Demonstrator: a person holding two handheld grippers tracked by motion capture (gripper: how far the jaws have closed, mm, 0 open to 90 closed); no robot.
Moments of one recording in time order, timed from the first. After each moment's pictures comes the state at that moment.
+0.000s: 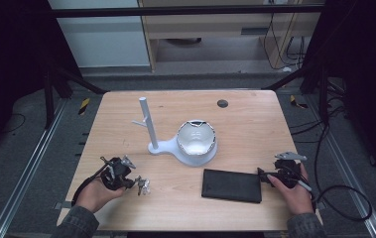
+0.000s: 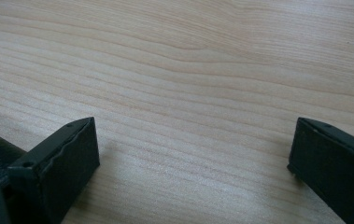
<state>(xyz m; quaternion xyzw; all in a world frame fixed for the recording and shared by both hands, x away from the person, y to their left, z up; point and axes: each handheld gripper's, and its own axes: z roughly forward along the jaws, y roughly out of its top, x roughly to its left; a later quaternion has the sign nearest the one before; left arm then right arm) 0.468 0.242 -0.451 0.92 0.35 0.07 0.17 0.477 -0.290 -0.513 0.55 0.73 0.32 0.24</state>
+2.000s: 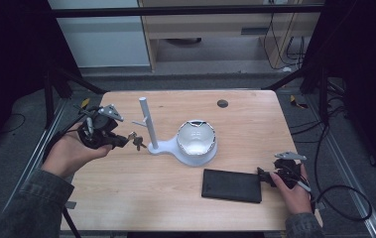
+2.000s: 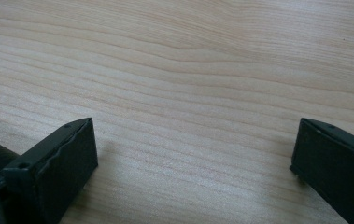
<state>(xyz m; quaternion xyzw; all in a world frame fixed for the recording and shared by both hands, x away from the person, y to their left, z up) 0.480 0.228 -0.265 0.92 0.30 0.13 0.23 0.478 -0.289 -0.513 0.56 0.73 0.31 0.24</state>
